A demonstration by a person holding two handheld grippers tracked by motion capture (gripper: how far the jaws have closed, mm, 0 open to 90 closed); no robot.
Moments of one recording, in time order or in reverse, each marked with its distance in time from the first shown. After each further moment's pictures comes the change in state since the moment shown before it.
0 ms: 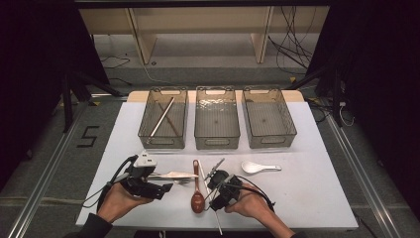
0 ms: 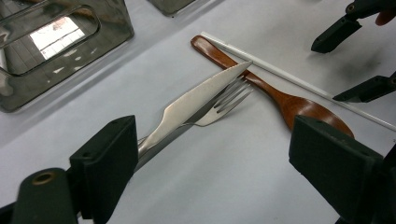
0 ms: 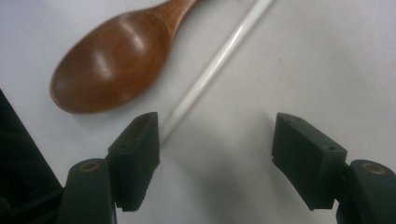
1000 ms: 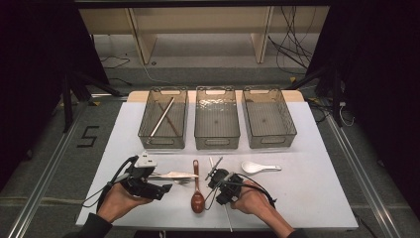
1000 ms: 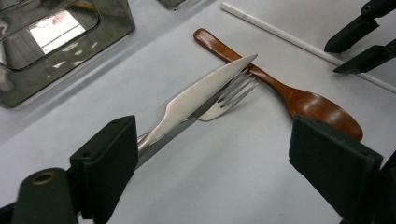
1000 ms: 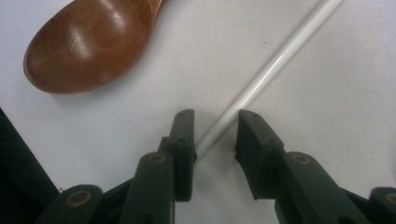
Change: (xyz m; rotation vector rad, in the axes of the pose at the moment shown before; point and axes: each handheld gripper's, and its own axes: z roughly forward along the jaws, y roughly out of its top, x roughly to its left) left arm 0.001 -0.002 0.003 0.016 0.008 0.007; right arm -0.005 0.002 -0.003 0.069 -0.036 -0.039
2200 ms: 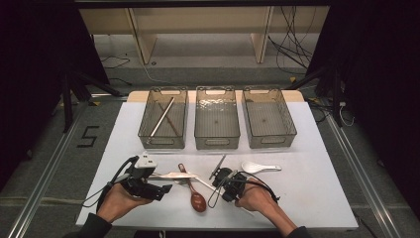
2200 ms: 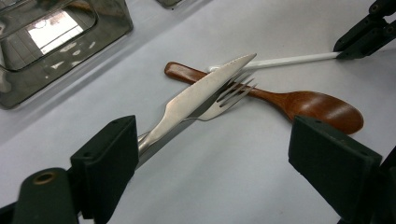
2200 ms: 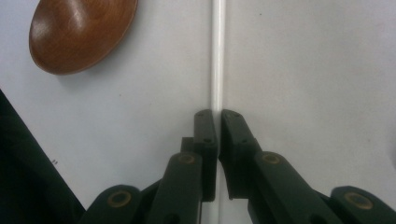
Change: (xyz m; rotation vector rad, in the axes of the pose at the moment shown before) left arm 0.000 -0.001 0.000 0.000 -0.005 0.006; right arm -0.011 -0.005 -0.002 0.052 0.036 -0.011
